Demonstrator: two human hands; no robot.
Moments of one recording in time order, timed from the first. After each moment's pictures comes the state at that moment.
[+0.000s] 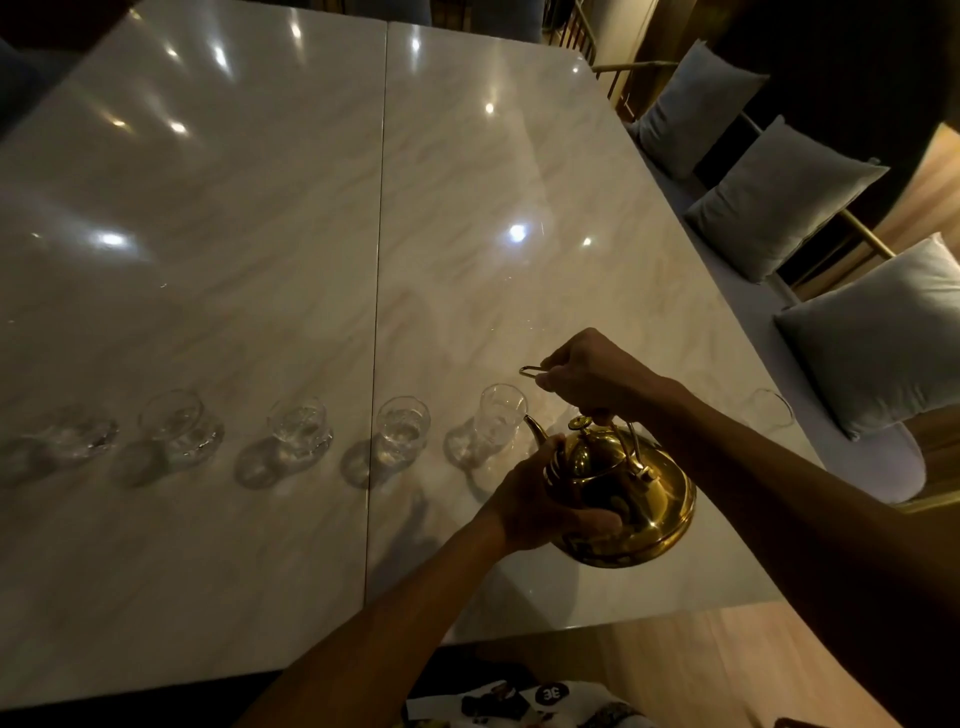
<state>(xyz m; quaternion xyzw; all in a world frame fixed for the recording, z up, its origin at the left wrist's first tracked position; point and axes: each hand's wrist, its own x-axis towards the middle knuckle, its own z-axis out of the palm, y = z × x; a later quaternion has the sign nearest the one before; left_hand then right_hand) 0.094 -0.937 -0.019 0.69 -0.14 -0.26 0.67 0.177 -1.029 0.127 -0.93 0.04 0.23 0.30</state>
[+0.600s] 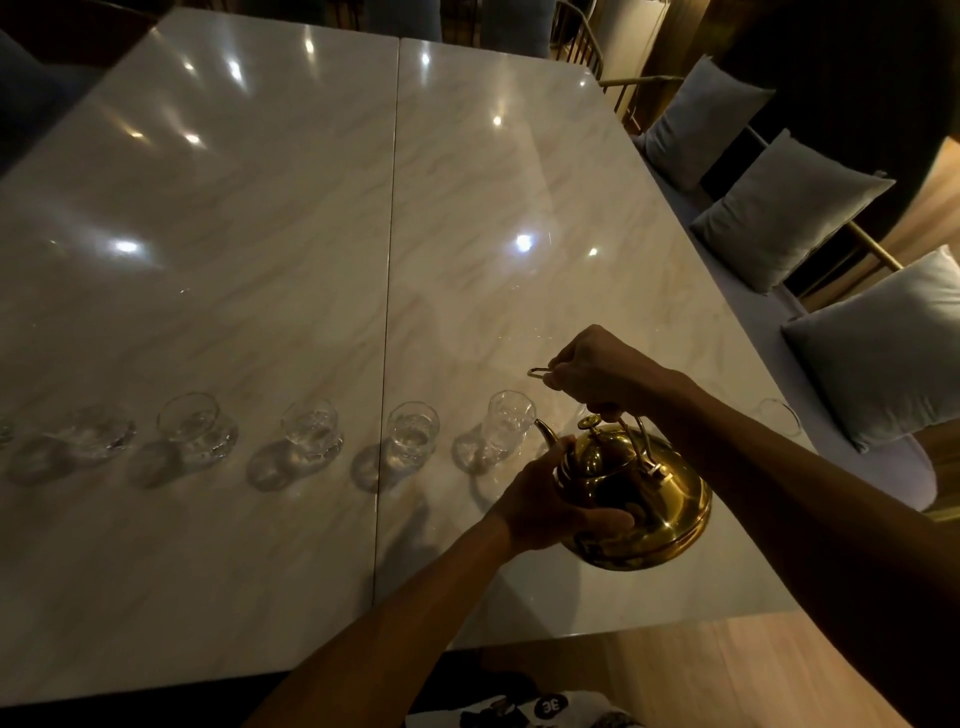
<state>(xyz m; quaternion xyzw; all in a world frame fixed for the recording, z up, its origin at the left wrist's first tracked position) 0.094 -0.937 -0.010 0.70 -0.14 -0.23 0.66 0.178 -1.022 0.141 -0.92 0.05 0.24 0.30</state>
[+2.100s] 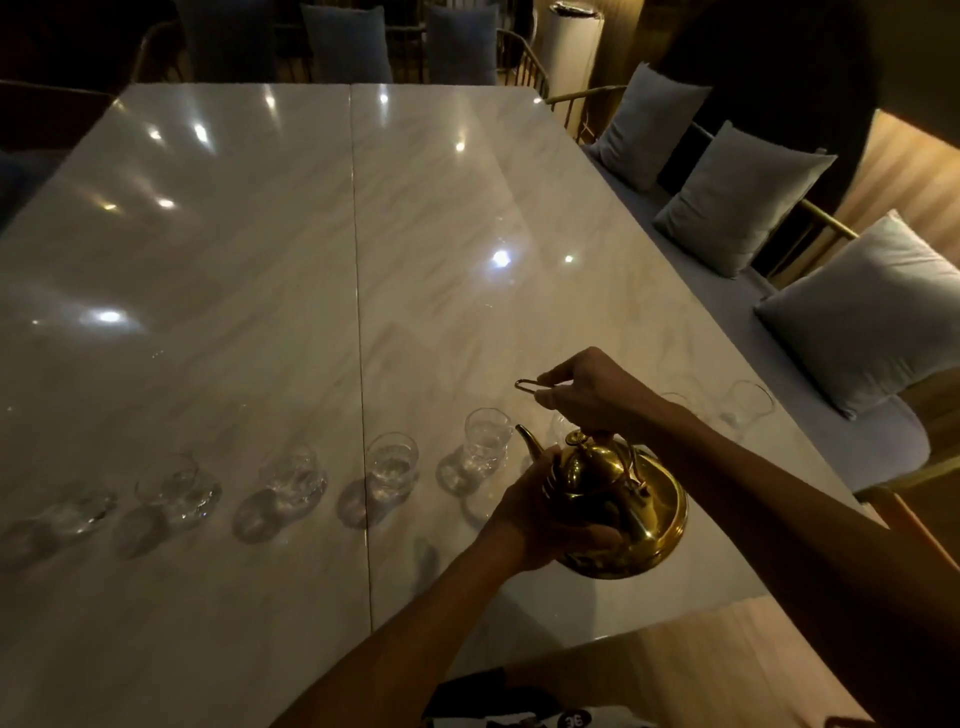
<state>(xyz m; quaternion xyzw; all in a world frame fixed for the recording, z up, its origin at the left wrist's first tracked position) 0.087 -0.948 0.010 0.75 -0.18 -0.26 0.58 0.156 -1.060 0.137 -0.92 0.05 0.18 0.35</state>
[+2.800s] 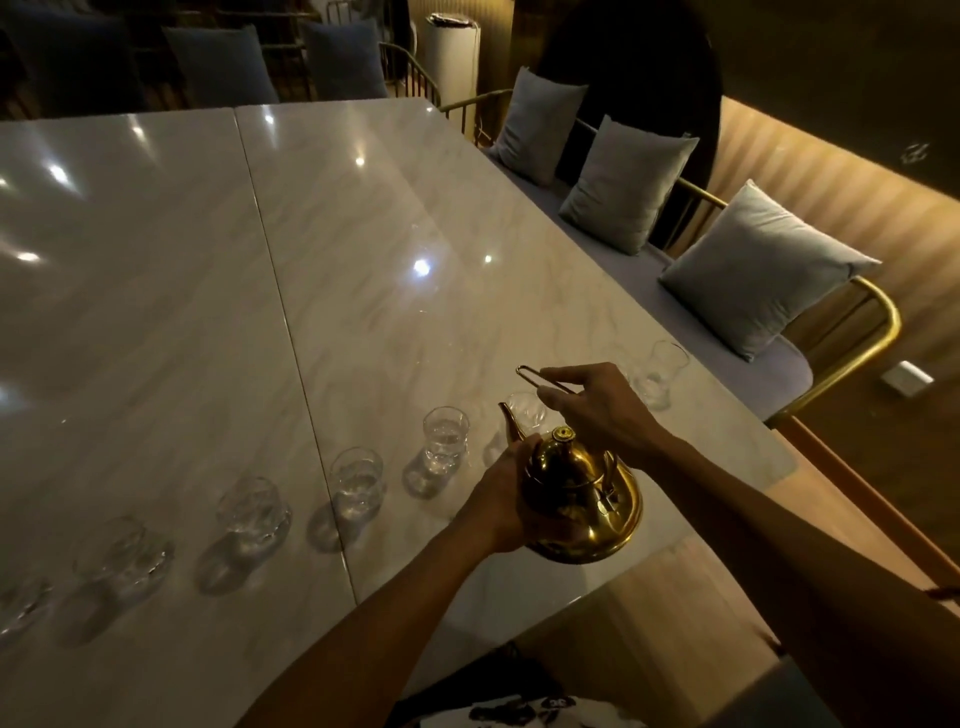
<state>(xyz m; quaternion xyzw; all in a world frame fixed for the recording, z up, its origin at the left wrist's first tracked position) 0.087 -0.941 0.009 0.80 -0.26 -0.26 0.48 0.086 -1.080 0.129 -0.90 0.16 0.00 0.41</state>
